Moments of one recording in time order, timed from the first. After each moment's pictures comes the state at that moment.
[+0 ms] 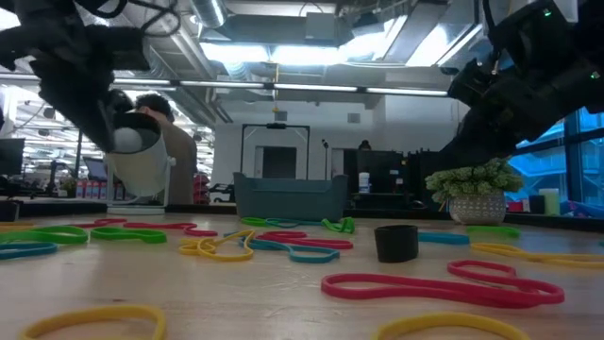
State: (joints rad) left arm -0.24 0.98 0.60 -0.72 -0.16 -0.45; right arm 0.10 1.13 0.24 0.37 0.23 0.23
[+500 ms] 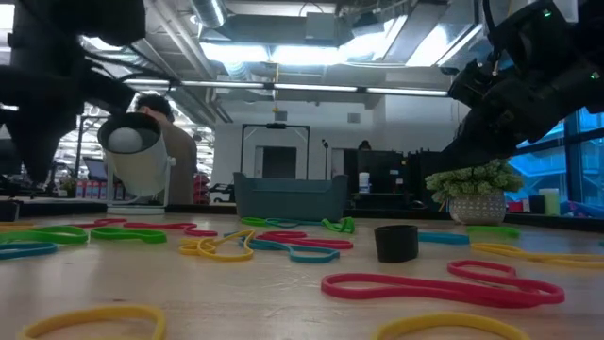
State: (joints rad) left arm -0.26 1.21 0.68 -1.03 -0.07 -0.93; right arm 0.10 1.13 0.24 0.36 0.23 0.23
